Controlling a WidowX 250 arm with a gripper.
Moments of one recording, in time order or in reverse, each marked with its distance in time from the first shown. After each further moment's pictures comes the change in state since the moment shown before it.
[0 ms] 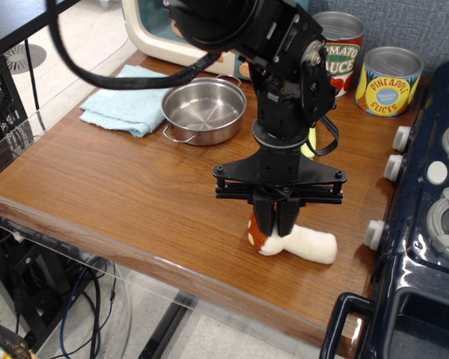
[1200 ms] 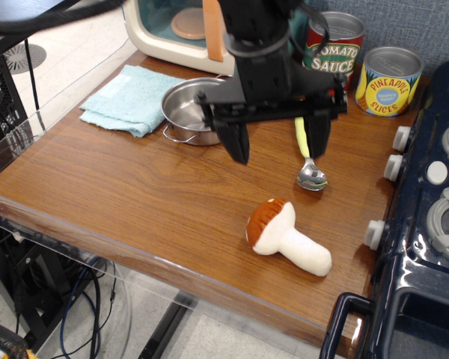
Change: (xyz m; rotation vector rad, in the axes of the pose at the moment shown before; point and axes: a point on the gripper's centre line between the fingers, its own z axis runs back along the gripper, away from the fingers) arm 0.019 0.003 0.083 -0.176 -0.162 0.013
